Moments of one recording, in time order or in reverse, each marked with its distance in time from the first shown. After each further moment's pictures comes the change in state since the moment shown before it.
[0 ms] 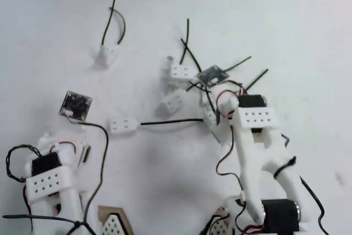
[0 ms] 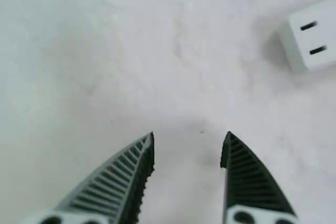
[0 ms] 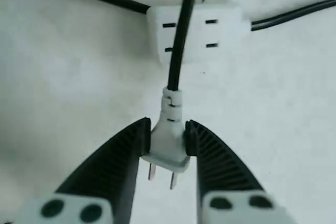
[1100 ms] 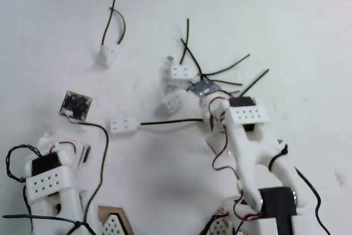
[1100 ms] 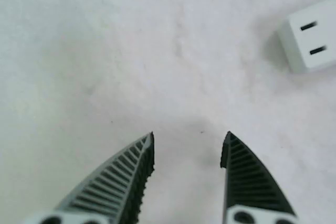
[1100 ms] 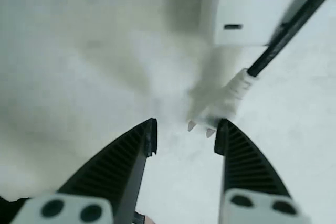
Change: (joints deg) left arm 0.0 0.0 0.0 0.0 0.0; right arm -1.4 7.3 1.6 0.8 -0.7
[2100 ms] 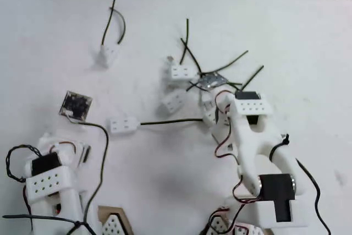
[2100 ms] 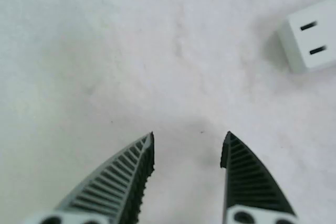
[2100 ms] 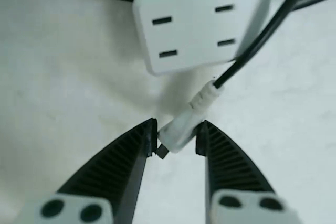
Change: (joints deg) left arm 0.0 0.0 0.0 0.0 0.0; right arm 2.8 5.9 -3.0 -5.5 0.1
